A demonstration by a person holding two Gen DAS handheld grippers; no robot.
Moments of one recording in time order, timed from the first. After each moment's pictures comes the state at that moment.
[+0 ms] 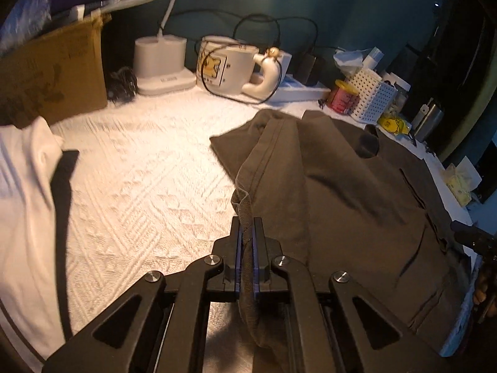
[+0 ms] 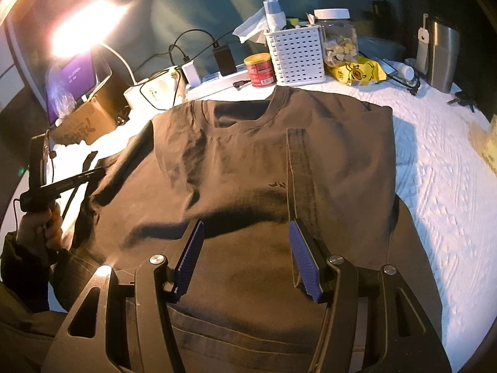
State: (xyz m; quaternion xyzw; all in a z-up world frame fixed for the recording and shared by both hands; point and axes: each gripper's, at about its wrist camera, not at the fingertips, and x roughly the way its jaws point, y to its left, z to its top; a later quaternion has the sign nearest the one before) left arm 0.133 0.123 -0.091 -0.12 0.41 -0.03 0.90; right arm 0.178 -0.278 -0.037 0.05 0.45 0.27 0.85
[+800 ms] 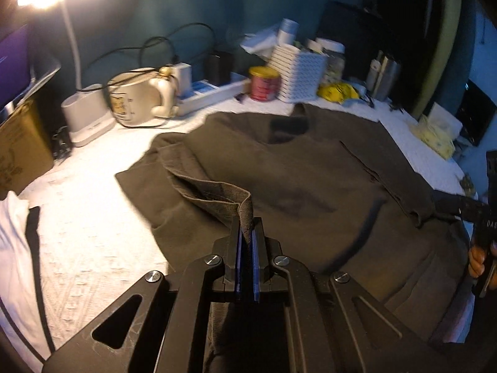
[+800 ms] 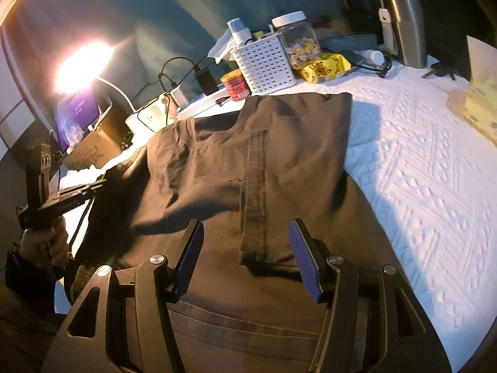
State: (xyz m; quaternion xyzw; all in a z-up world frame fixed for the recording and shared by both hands) left arm 0.138 0.000 -0.064 -0.01 0.41 -0.09 0.91; right arm 0.168 -0.350 -0.053 0.13 0.42 0.27 0.86
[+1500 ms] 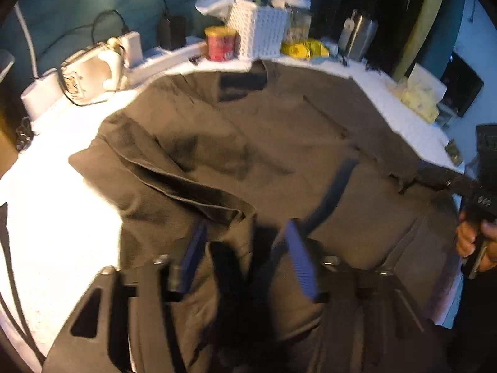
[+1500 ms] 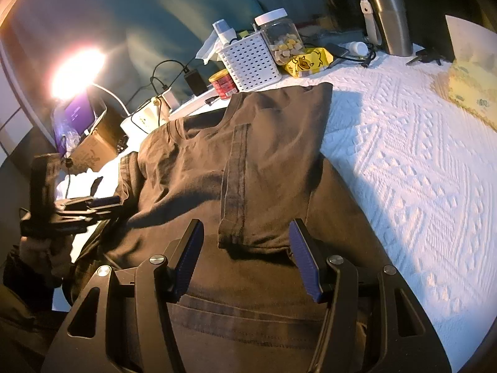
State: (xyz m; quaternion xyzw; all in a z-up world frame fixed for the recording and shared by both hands) left arm 0.134 -0.031 -0.078 0.00 0.47 -0.15 0.87; right arm 0.161 -0.366 -0.063 0.14 0.43 0.26 0.85
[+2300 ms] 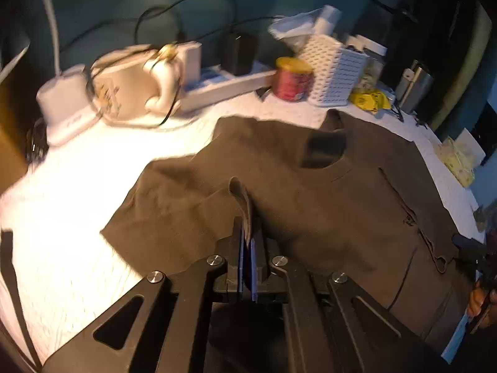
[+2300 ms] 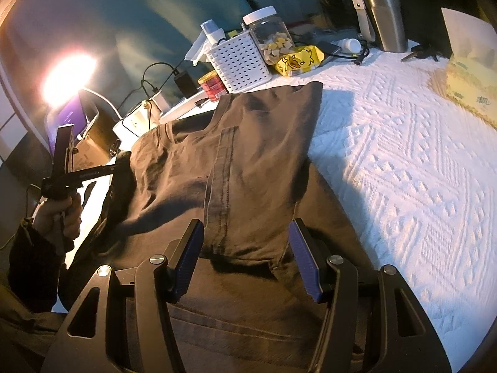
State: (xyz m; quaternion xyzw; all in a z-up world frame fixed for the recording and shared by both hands) left arm 0.217 0.019 -0.081 -0.04 0.44 -0.09 0.89; right arm 0.178 -0.374 -0.071 0.14 0.43 0.25 0.85
